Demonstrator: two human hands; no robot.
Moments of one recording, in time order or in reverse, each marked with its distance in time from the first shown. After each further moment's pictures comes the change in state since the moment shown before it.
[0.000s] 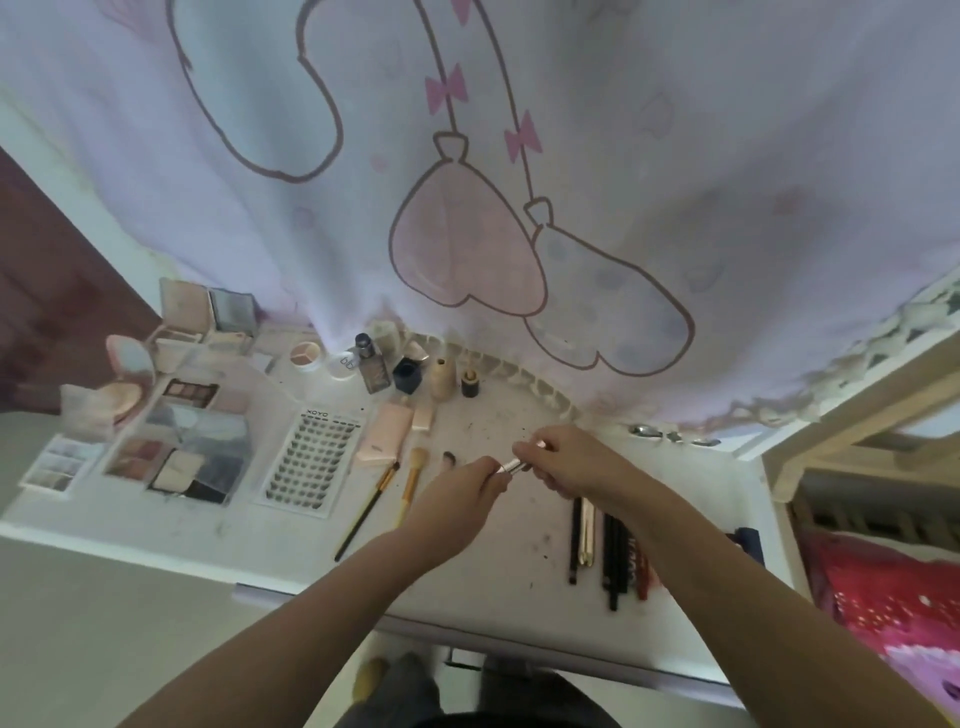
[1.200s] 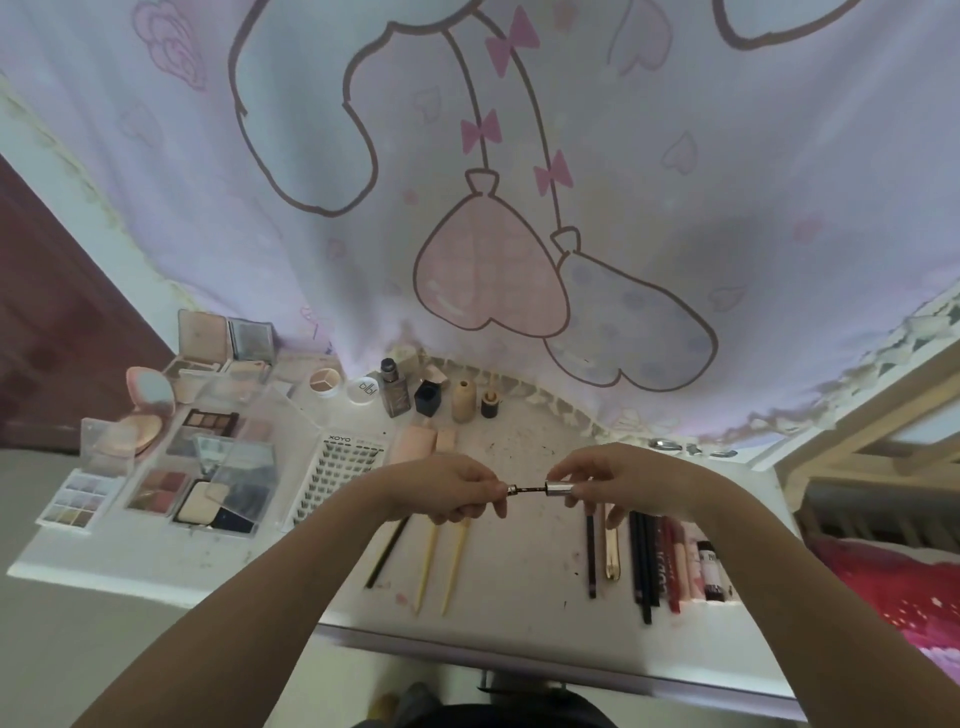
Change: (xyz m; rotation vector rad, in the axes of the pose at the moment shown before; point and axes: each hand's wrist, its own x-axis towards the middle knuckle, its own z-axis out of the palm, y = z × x) left_hand 0.008 -0.030 -0.085 -0.376 -0.631 -0.020; right_hand -0.030 -0.019 -0.020 -0.214 -0.191 -0.024
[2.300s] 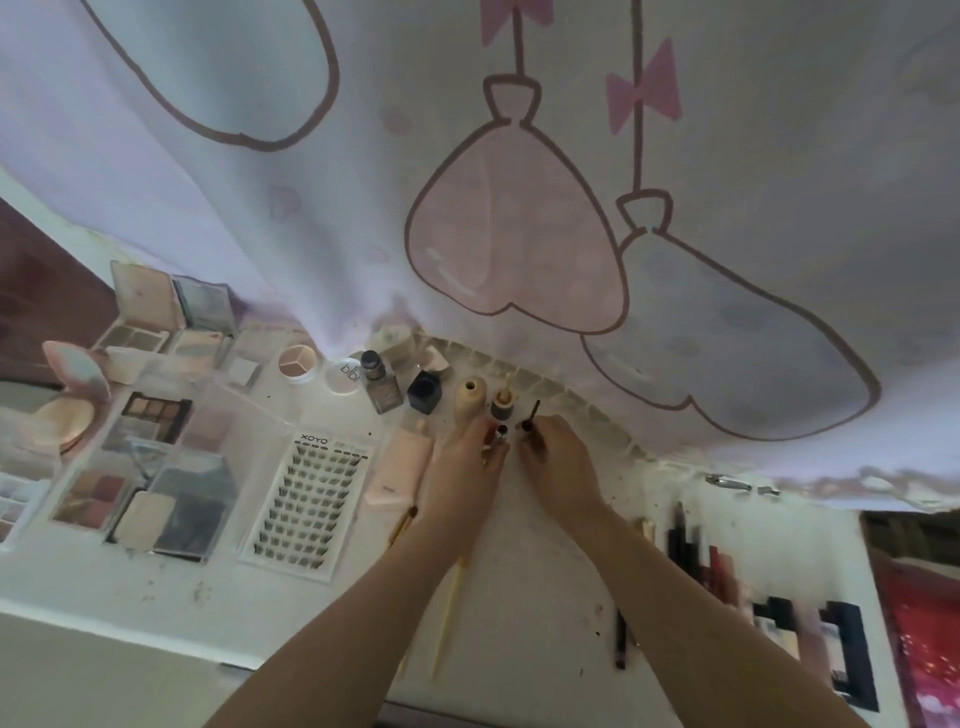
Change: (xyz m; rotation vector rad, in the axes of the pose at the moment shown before) left_hand 0.130 -0.065 0.000 0.080 0.963 -0.018; right_hand 0.184 0.054 0.049 -0.100 0.640 -0.067
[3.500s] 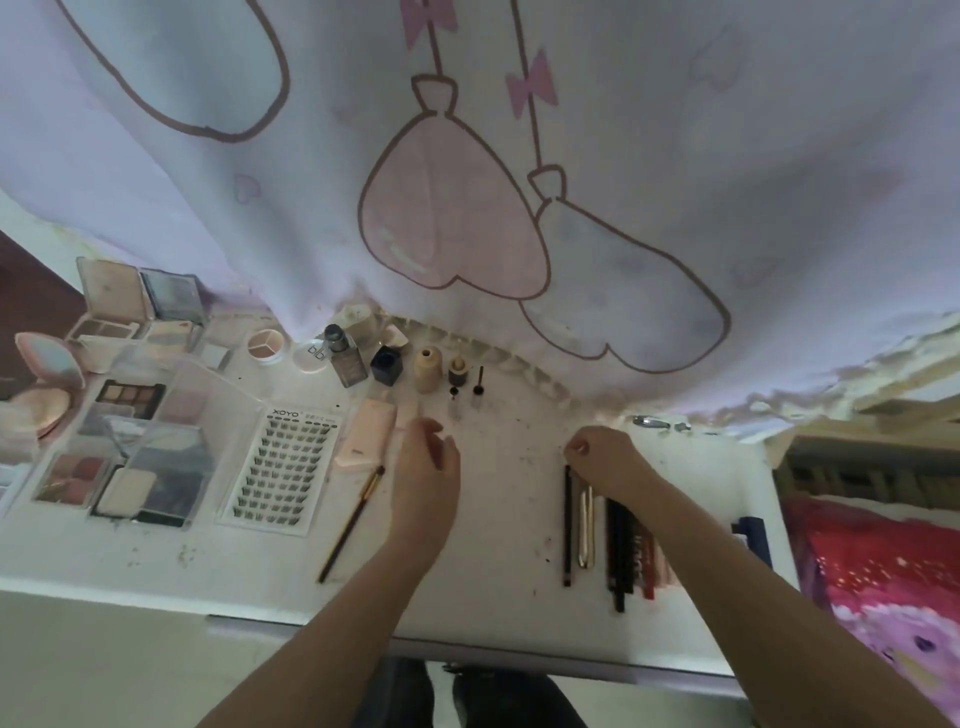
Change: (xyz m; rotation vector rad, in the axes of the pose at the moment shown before) left_hand -0.077 0.039 -0.017 -0.214 0.168 -0.120; right_hand -0.059 0.037 -0.091 -0.157 -0.259 0.353
